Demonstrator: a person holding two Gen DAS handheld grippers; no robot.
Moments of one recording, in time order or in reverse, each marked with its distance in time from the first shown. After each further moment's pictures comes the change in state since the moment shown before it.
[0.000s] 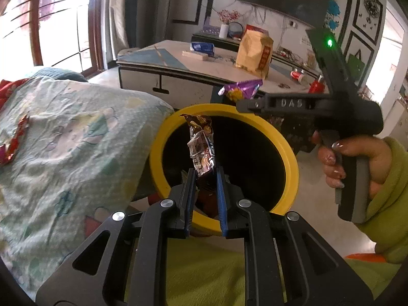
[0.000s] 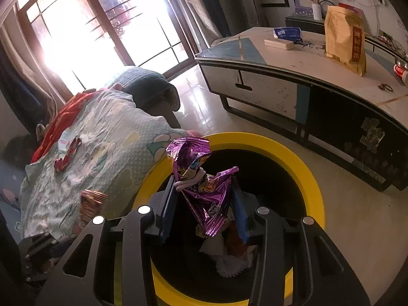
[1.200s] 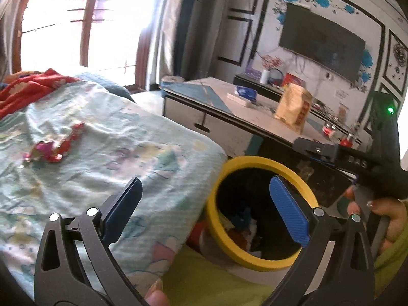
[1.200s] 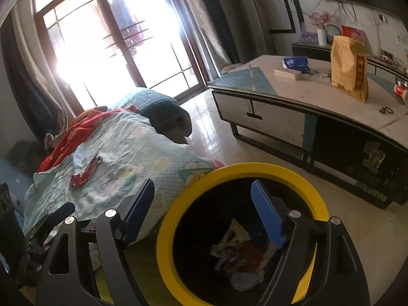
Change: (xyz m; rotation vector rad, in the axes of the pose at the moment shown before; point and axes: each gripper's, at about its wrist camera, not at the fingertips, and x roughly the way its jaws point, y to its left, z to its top) left arm -0.059 0.059 0.007 -0.208 -0.250 0.176; right arm -0.033 0.041 0.006 -0.056 -0.160 0.035
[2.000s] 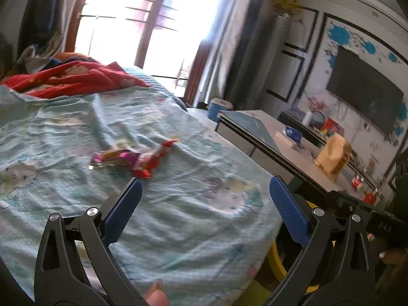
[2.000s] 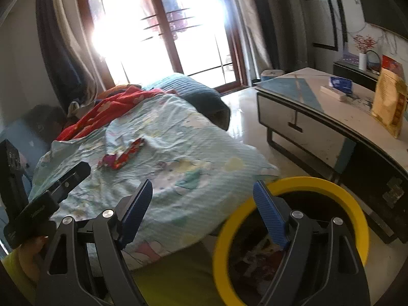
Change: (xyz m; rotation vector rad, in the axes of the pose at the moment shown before) left arm -0.041 0.112 0.017 -0.248 -0.131 0.190; right arm 0.027 0.107 0.000 -0.202 0.046 0.120
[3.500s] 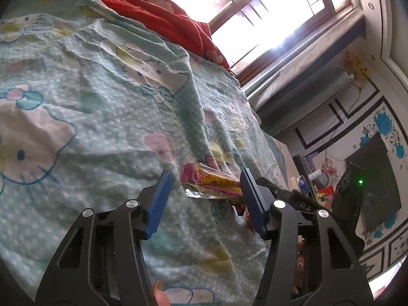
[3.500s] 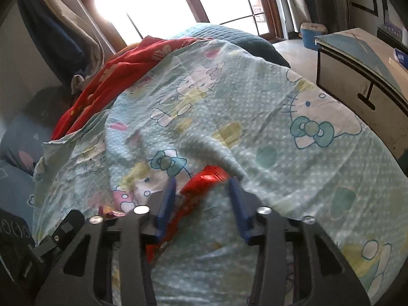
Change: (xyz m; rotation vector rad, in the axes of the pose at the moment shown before) left arm 0.054 0.164 0.016 -0.525 0.085 0.002; right arm 0.247 0.119 0.060 0.038 0.283 0.133
